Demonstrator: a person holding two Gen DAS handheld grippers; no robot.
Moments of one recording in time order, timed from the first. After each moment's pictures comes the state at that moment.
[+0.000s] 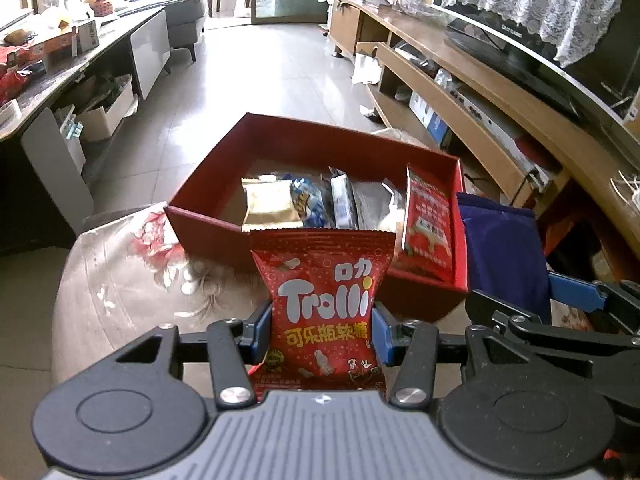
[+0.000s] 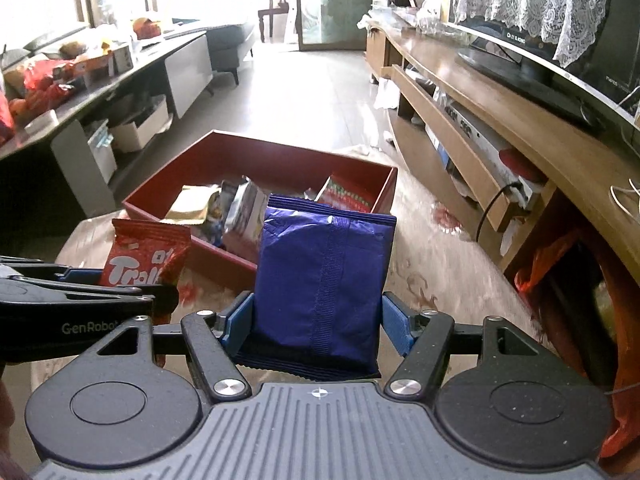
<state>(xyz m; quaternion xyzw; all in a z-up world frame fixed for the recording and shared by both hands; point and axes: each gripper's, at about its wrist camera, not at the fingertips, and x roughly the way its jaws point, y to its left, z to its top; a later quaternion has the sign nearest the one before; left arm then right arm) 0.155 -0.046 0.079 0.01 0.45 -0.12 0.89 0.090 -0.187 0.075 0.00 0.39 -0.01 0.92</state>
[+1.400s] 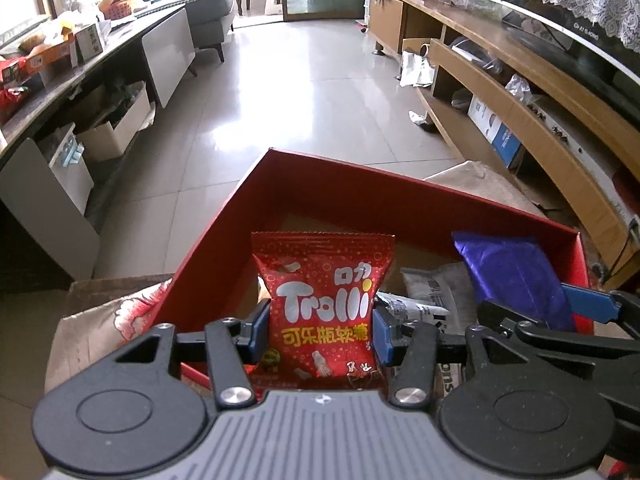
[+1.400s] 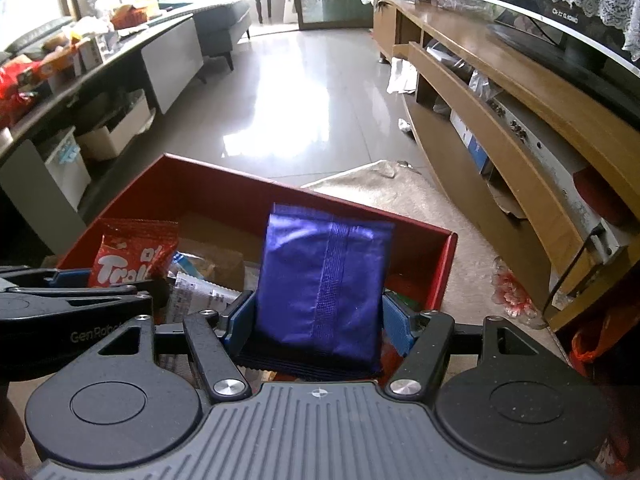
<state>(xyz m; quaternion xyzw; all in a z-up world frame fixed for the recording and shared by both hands) 0.294 -0.069 0.035 0.03 0.45 -0.06 0.89 0.229 -0.190 0.037 0.02 0.42 0.00 0.91</state>
